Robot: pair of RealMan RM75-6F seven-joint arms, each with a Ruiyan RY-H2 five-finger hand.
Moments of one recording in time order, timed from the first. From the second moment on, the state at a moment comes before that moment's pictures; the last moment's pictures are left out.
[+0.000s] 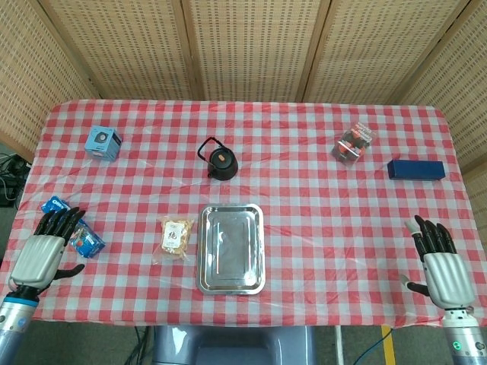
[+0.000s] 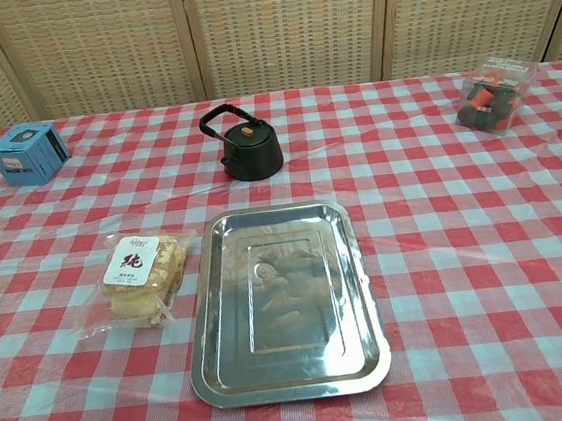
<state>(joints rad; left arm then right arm) -0.22 -1.12 -0.03 -1.74 1.46 1.29 0.20 0.08 -1.16 0.05 -1.60 -1.54 1.49 -0.05</state>
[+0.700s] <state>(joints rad) -0.57 -1.22 -0.13 -1.88 0.98 0.90 0.55 0.07 -1.14 0.05 -1.61 -1.56 1.52 0.00</state>
